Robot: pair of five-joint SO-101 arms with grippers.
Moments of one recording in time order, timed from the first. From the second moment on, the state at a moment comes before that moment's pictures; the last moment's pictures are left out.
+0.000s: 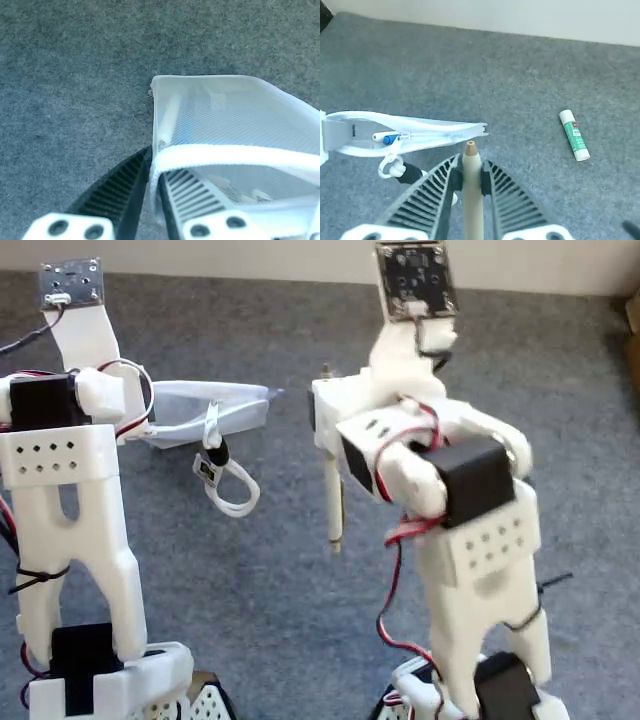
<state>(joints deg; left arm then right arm) -12.8 -9.5 -12.2 93.1 10.3 -29.4 -20.2 -24.2 87.6 -10.8</state>
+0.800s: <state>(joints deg) -12.8 -9.5 -12.2 93.1 10.3 -30.3 -68.1 42.9 28.3 -10.8</state>
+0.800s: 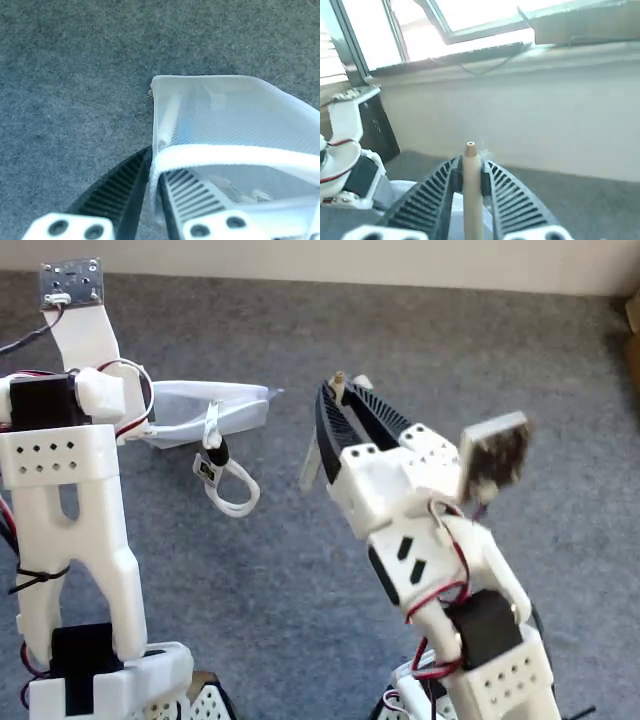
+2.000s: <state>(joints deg) -12.9 -9.5 -12.2 93.1 10.3 -51.0 -40.5 44.2 -30.0 12.0</state>
